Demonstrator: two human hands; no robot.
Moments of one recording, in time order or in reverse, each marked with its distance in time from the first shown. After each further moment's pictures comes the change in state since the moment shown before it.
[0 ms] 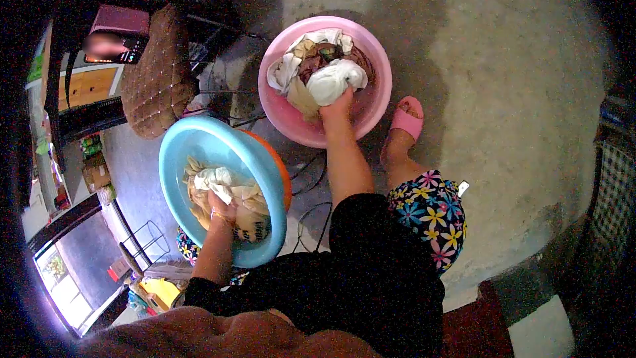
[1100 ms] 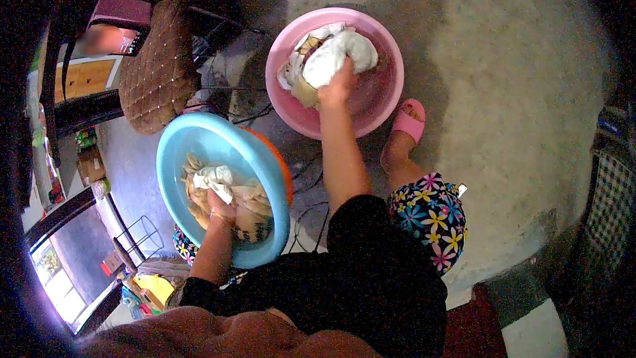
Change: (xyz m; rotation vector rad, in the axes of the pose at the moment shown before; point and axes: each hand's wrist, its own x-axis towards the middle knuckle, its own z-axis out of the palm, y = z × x) left_hand -0.009 0.001 0.010 0.017 0.016 0.023; right_hand 0.004 0.000 0.066 -0.176 0.084 -0.189
